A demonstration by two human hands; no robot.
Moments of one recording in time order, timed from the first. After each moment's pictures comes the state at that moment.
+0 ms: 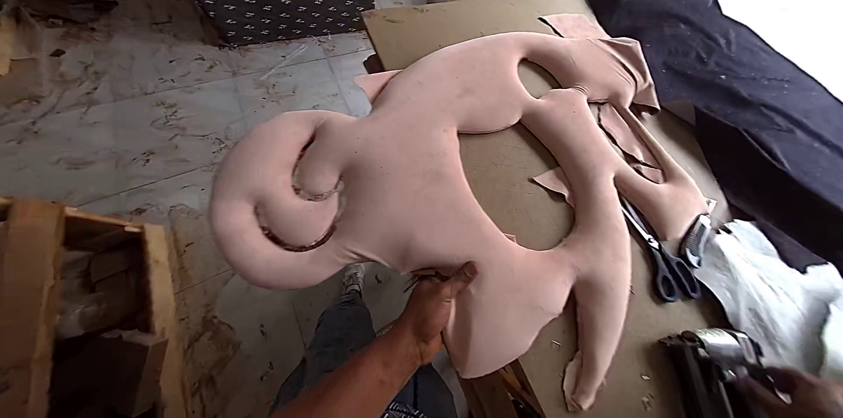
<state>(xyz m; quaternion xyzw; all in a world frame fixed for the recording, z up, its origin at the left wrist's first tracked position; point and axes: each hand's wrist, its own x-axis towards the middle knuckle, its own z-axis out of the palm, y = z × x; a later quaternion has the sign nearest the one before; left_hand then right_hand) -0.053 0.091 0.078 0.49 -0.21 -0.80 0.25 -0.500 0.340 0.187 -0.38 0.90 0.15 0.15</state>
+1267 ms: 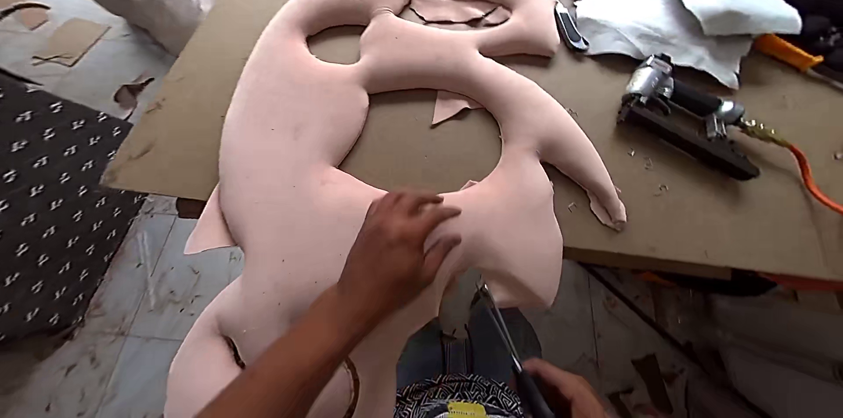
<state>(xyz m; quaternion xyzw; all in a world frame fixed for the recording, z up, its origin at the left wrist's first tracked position) -0.064 -0.091 0.145 -0.07 -0.97 -0.23 0.04 0.025 0.266 0.080 -0.11 0.64 -0.59 0.48</state>
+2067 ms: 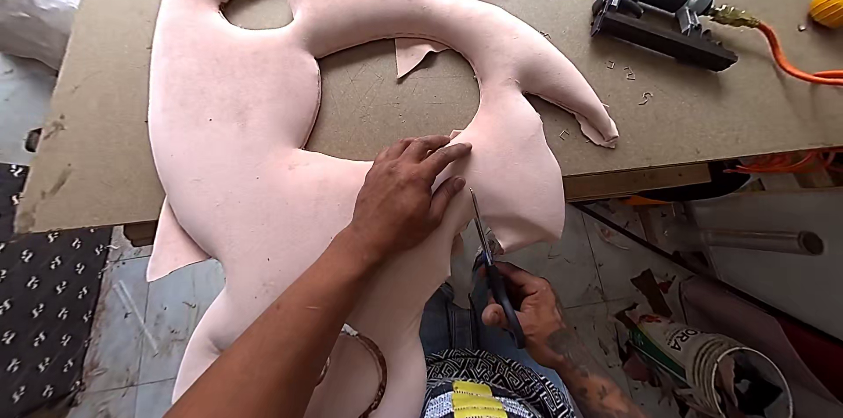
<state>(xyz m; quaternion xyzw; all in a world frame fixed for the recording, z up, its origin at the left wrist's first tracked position) -0.100 -0.098 0.112 -0.17 -0.95 -0.24 0.02 0.040 0.165 0.031 0.01 0.69 -0.67 0.26</state>
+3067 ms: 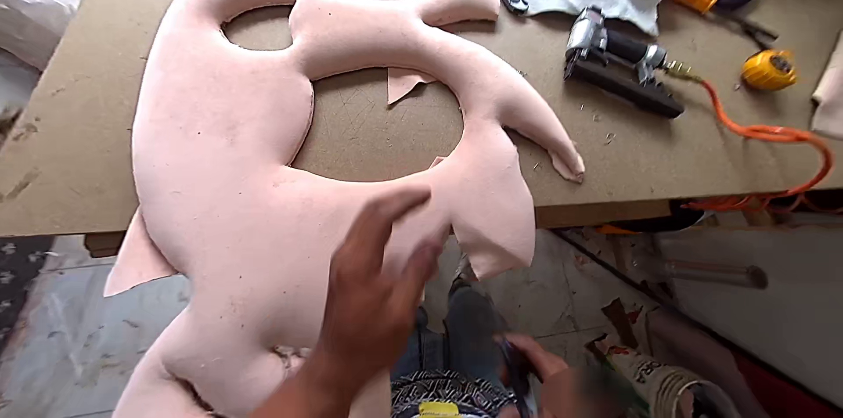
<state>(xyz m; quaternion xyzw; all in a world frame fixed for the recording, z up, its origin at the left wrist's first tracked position) -0.025 -0.076 0.151 -0.03 -0.85 -0.52 0.07 0.096 0.235 0.046 -0.08 0.82 -0.54 0.19</state>
